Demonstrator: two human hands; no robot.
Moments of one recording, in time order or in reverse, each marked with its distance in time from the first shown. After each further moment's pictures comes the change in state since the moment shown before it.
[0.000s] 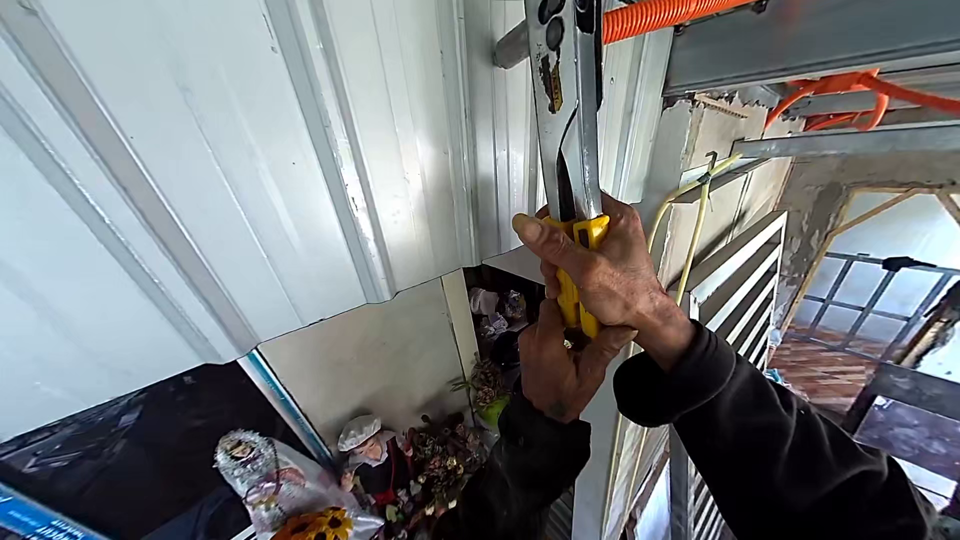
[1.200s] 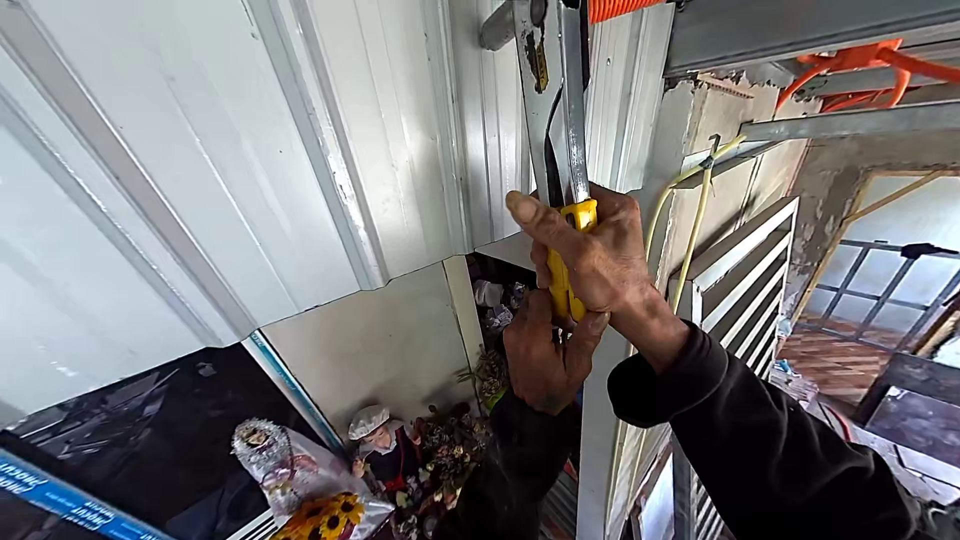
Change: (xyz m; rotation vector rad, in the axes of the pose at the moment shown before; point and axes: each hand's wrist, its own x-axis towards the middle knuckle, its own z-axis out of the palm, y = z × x) left_hand -0.002 0.000 -0.007 0.124 0.070 0.095; right_hand 0.007 0.006 0.006 0.136 0.084 -0.039
